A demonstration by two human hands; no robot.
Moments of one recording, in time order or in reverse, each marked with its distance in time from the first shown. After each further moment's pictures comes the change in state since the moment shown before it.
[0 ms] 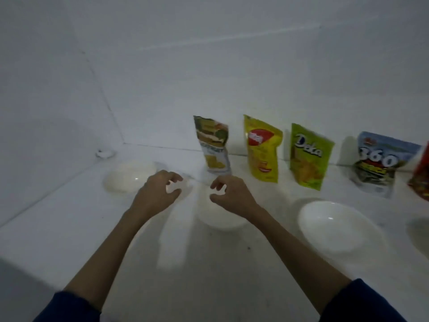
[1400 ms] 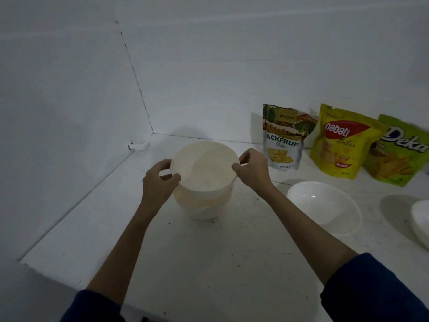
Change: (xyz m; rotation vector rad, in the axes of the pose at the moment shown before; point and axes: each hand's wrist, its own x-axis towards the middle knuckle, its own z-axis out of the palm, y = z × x) left_hand 0.044 -0.214 -0.084 -0.654 0.173 -0.226; right_hand 0.135 -0.119 0.151 0.185 0.328 0.294
